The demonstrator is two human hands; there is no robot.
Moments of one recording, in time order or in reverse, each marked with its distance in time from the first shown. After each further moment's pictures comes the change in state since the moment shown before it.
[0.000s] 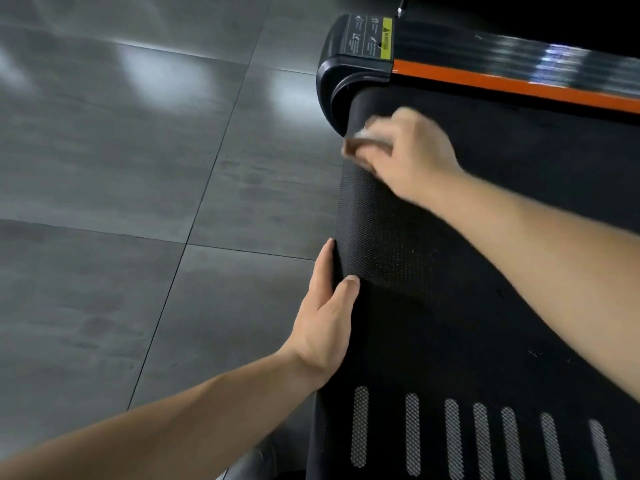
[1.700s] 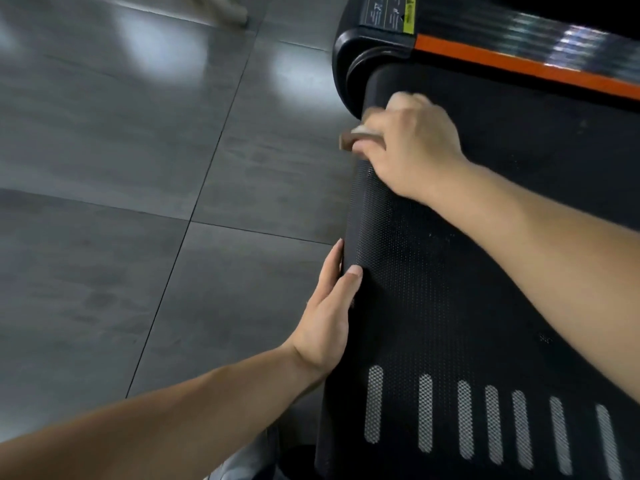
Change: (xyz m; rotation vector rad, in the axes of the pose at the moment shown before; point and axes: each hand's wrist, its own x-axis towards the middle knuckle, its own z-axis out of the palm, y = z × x) left_hand -0.008 -0.026 -0.010 -0.282 -0.128 -0.044; right_hand -0.006 -0.042 -0.002 -0.270 -0.115 -0.063
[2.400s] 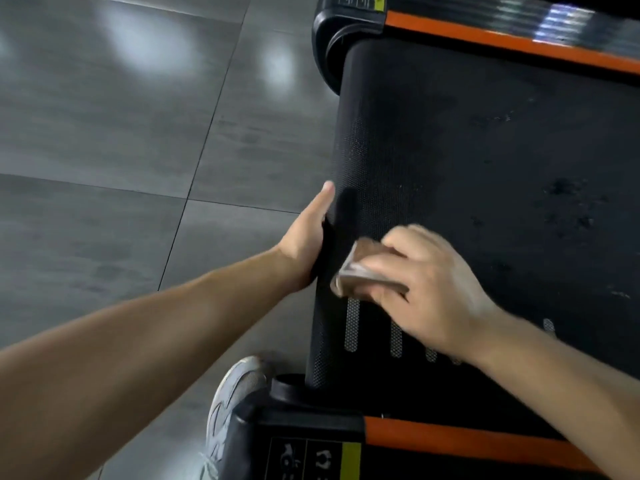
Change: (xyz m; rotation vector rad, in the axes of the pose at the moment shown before) left_hand 0.014 0.036 0.002 -0.072 -0.049 -0.249; right_hand -0.217 -0.041 -0.026 0.409 0.000 -0.187
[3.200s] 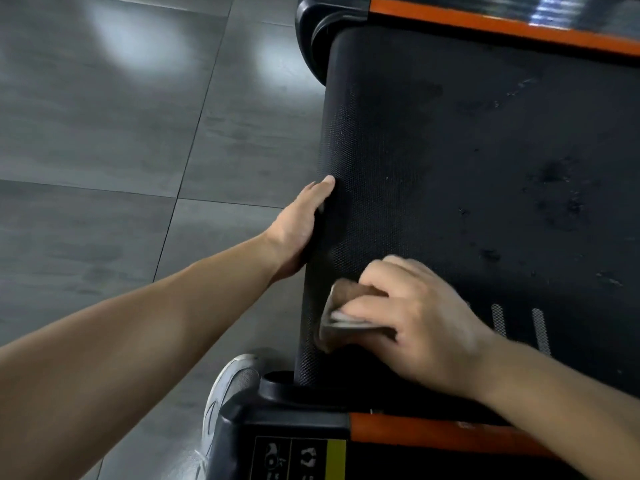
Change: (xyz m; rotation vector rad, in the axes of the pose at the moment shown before) left_hand 0.019 0.004 0.005 0.130 0.087 0.040; right_hand -0.027 -0.016 -0.006 0.080 -0.147 -0.128
